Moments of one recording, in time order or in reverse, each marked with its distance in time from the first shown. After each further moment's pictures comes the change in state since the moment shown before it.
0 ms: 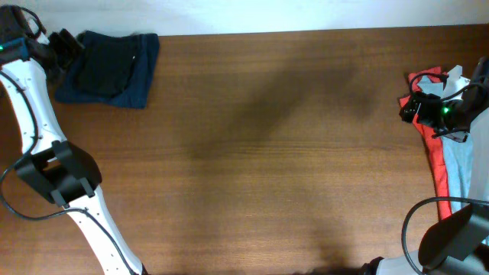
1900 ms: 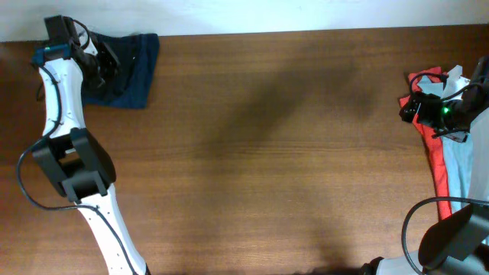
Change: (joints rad) left arm -0.127 -0.034 -0.303 0.082 0.078 0.035; right arm 0.000 0.000 0.000 0.000 0.000 0.000
